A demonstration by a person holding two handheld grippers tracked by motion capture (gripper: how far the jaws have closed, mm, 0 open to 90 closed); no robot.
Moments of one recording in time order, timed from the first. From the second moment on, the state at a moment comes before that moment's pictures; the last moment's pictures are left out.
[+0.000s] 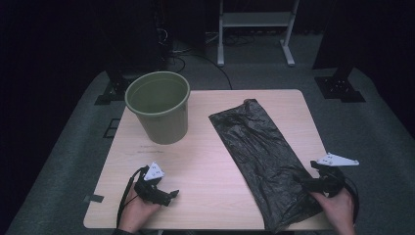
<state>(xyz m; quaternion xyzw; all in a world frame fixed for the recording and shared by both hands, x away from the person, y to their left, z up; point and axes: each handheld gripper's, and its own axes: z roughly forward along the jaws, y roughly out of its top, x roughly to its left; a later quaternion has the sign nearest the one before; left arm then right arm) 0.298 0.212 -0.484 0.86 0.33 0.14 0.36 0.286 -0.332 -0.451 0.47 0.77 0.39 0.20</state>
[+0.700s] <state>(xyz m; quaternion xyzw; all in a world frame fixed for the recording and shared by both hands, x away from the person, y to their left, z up) 0.298 0.212 -0.484 0.86 0.33 0.14 0.36 0.307 -0.269 -0.465 0.41 0.80 0.39 0.19</state>
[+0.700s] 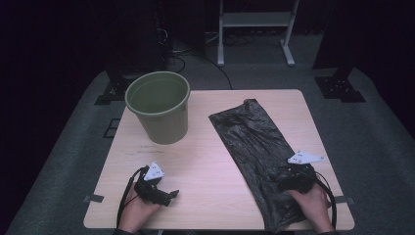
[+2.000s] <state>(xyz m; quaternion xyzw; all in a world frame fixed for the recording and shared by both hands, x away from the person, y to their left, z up) 0.299 0.213 -0.450 0.84 0.35 0.14 0.39 0.315 -0.251 -0.487 0.41 0.82 0.36 0.17</state>
